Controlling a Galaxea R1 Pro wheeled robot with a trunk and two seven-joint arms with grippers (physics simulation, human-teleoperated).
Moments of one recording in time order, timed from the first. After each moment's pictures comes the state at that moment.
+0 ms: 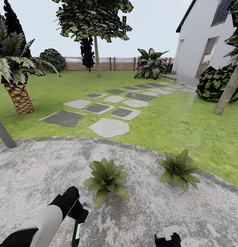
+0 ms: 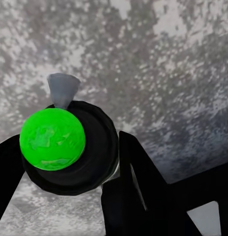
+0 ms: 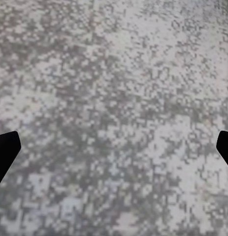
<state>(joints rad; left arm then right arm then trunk) -0.77 -0.03 0.13 -0.29 -0.70 0.85 -0.59 -0.46 0.00 0.32 -0.03 -0.08 -0.36 -0.18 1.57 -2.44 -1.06</state>
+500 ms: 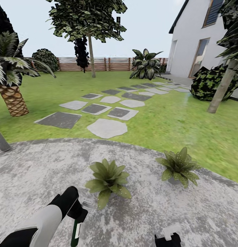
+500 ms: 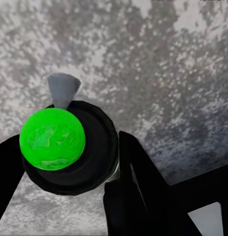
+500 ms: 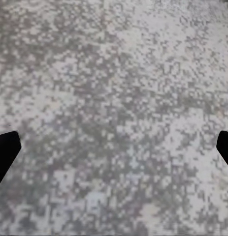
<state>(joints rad) -0.77 -0.02 0.13 -0.29 -0.70 0.85 -0.59 -0.46 0.00 0.32 -0.03 -0.08 -0.36 -0.18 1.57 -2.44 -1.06</state>
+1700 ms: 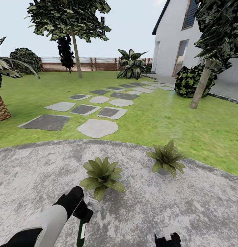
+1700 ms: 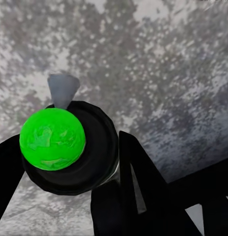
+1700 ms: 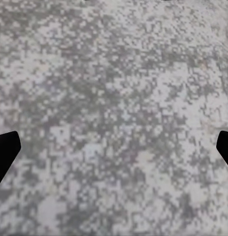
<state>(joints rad) -0.77 -0.07 0.13 -0.29 -0.71 0.86 -0.59 -0.46 0.00 0.32 -0.03 -0.08 -0.36 -0.18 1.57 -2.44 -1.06</state>
